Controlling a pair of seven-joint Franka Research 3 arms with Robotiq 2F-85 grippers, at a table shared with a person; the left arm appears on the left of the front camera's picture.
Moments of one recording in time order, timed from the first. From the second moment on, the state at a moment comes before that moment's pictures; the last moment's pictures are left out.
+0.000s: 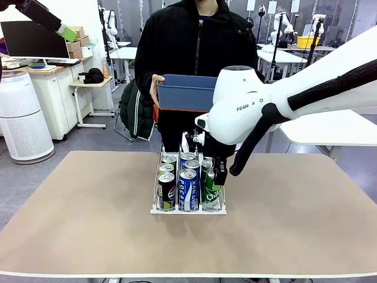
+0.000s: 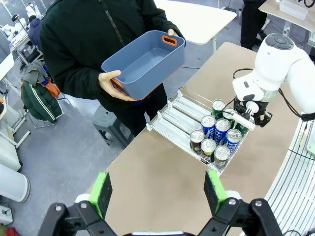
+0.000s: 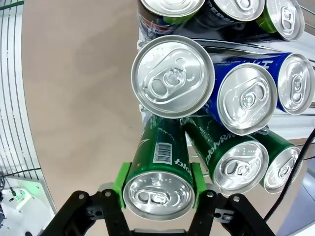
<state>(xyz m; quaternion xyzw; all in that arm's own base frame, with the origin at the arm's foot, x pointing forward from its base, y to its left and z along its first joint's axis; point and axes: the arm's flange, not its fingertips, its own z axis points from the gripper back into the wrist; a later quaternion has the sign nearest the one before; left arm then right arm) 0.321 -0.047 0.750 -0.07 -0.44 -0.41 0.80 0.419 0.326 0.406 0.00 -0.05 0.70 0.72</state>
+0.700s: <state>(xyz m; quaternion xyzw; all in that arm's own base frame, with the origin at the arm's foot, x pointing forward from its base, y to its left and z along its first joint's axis) 0.321 -0.047 0.750 -0.07 -0.44 -0.41 0.80 0.412 0.327 0.418 0.00 -0.05 0.70 0.72</state>
